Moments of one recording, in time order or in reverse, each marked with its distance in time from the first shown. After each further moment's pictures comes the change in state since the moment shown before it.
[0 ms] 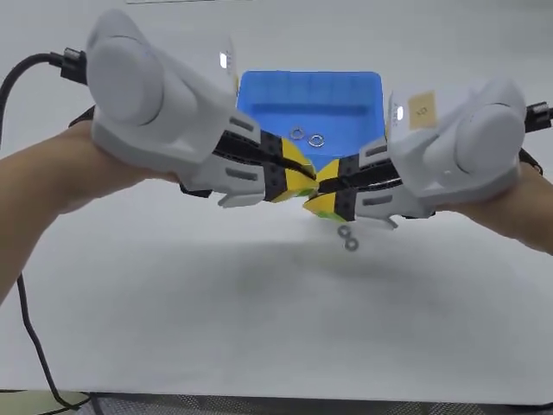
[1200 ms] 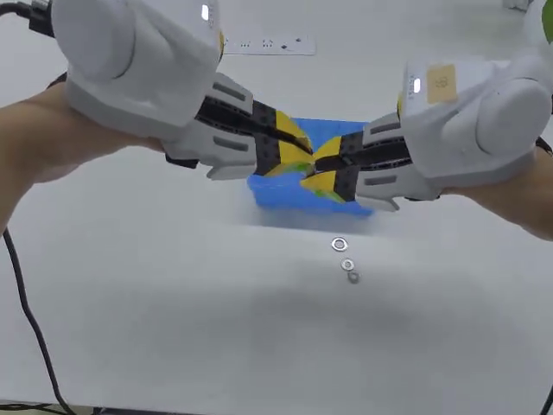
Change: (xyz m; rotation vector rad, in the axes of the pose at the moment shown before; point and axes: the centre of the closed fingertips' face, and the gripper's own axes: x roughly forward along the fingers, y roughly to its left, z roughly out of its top) left arm -0.058 0.021 0.052 0.098 -0.056 0.112; right arm -0.028 -0.033 0.072 -0.132 -0.062 -0.106
